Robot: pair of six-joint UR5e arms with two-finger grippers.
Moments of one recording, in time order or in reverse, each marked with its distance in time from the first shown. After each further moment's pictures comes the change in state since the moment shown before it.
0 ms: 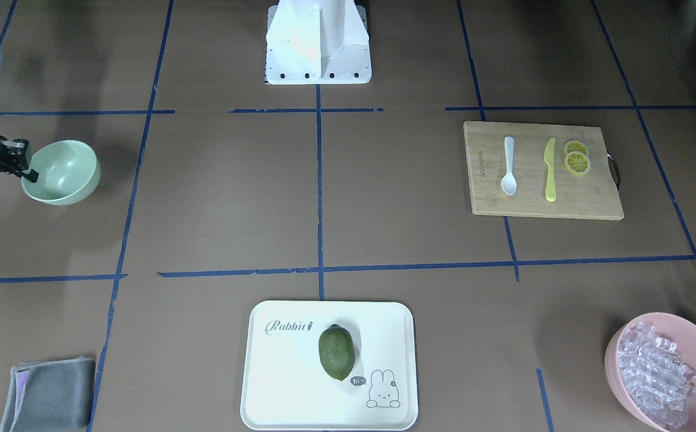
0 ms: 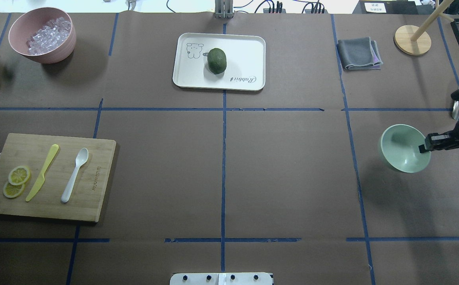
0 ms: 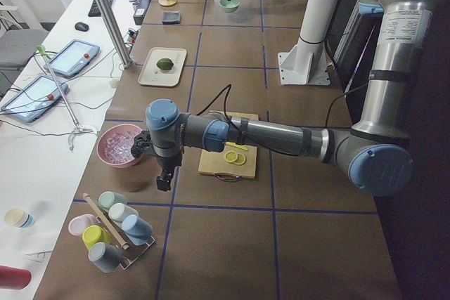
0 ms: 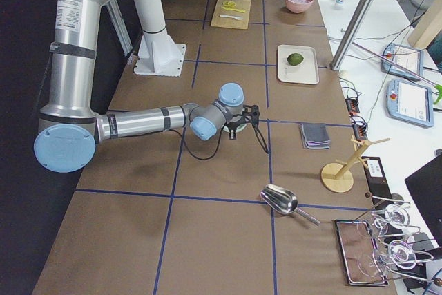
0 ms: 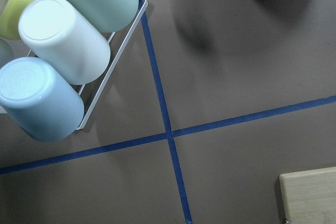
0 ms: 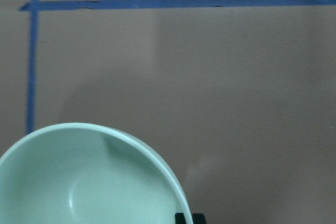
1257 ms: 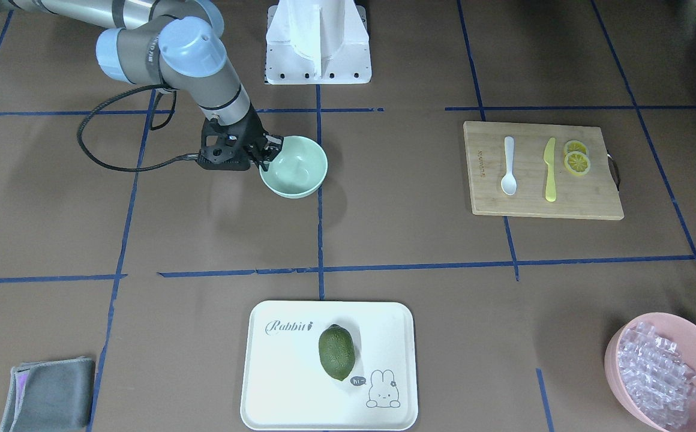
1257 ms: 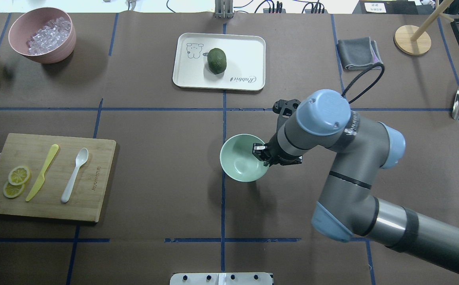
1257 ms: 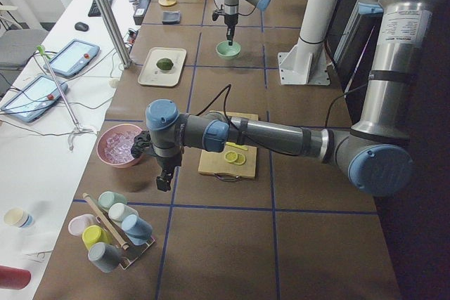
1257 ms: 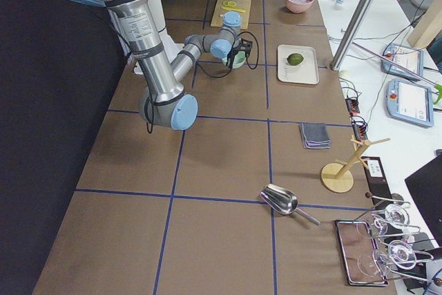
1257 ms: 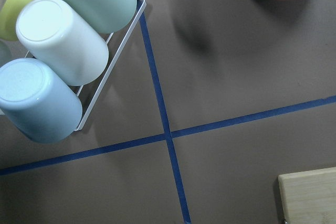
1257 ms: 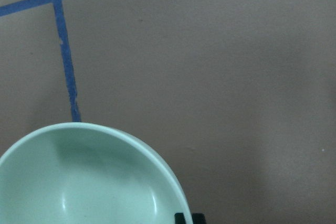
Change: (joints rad) left arm 0.000 0.000 0.001 0.000 0.000 0.000; right arm -0.462 0.652 -0.083 -0.448 -0.338 0.523
